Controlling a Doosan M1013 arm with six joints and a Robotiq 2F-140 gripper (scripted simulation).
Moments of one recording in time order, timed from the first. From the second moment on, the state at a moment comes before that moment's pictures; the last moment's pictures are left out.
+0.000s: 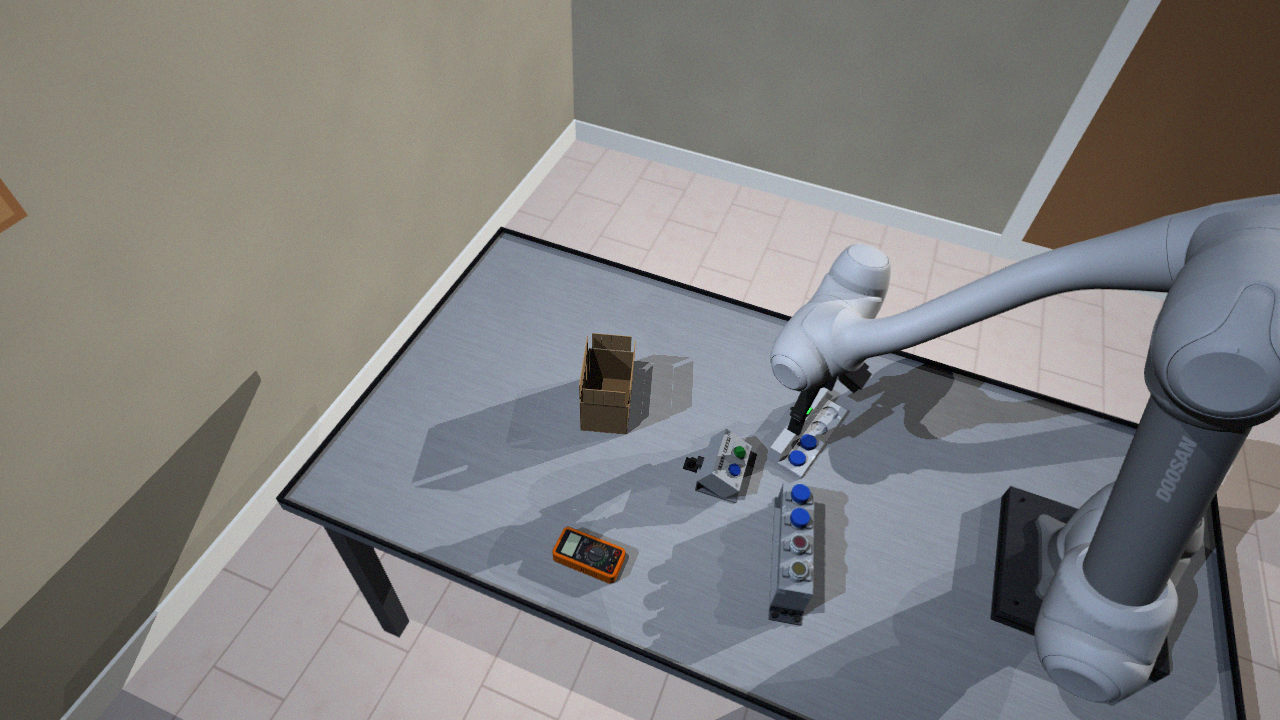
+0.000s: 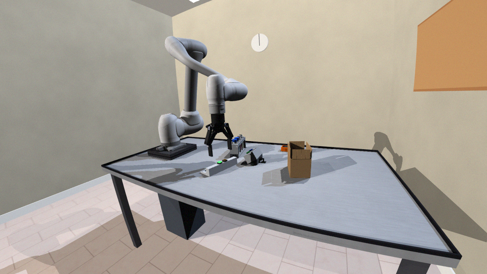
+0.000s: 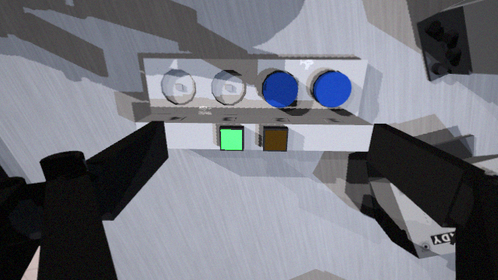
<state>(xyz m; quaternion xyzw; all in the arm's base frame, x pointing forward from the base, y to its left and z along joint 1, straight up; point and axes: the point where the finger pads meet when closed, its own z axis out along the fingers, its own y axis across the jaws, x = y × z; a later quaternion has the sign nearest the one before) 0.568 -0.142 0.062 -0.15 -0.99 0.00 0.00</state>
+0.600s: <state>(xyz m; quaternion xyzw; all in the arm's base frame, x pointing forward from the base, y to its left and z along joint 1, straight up) 0.565 -0.071 0.137 -0.15 -0.99 0.00 0.00</state>
